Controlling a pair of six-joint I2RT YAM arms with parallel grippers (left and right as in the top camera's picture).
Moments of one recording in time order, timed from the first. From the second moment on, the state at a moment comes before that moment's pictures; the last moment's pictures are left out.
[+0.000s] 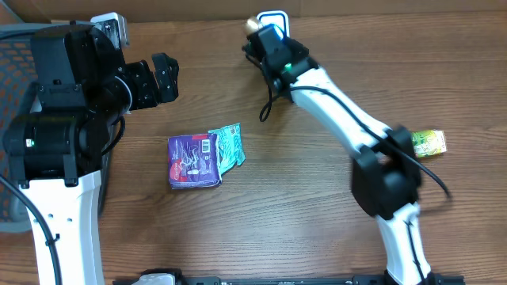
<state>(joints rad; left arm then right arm) 0.01 1.38 1.86 -1.18 0.12 -0.21 0.56 2.23 2.02 -0.69 0.49 -0.49</state>
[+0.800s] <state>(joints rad) 0.01 1.38 1.86 -1.18 0.12 -0.21 0.03 1.85 1.35 -0.90 0.13 1.06</state>
